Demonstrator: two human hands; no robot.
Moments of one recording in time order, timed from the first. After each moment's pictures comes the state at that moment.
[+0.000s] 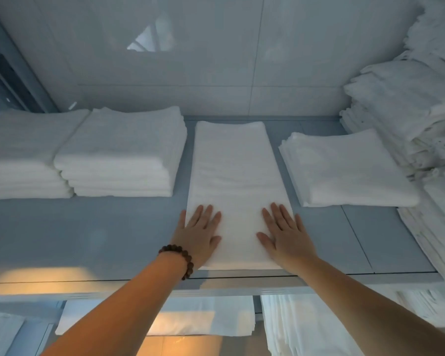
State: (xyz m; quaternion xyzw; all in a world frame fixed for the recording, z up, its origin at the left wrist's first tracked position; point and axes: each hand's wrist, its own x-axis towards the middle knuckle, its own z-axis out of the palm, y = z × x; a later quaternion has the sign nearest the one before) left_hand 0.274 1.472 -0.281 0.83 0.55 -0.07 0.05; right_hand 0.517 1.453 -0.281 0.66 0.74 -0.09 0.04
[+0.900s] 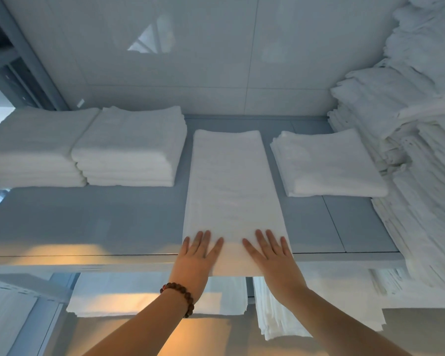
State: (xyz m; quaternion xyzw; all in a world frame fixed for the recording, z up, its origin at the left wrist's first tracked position) left_hand 0.286 1.361 -0.275 0.83 0.54 -0.09 0.05; right_hand 0.507 1.347 -0.273 0.59 0.80 -0.05 0.07
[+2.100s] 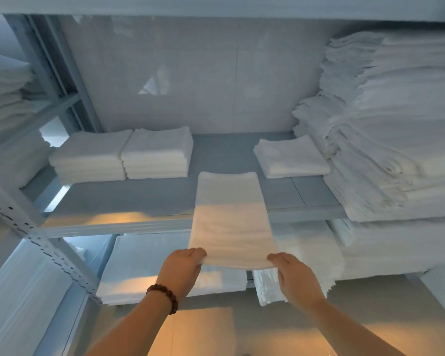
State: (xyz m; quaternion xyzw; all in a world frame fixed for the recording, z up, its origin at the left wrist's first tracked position) left_hand 0.214 1.142 -0.187 0.83 0.53 0.16 0.09; right_hand 0.497 1.097 -0.198 0.65 0.74 -0.07 -0.16
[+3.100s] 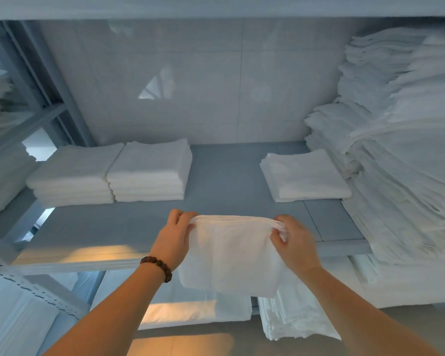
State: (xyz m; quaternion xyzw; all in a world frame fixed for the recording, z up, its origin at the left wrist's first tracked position) left_hand 0.229 1.316 -0.148 0.76 0.56 0.31 0.12; right_hand 0.515 1.283 -0.148 0.67 0.64 -0.11 -0.36
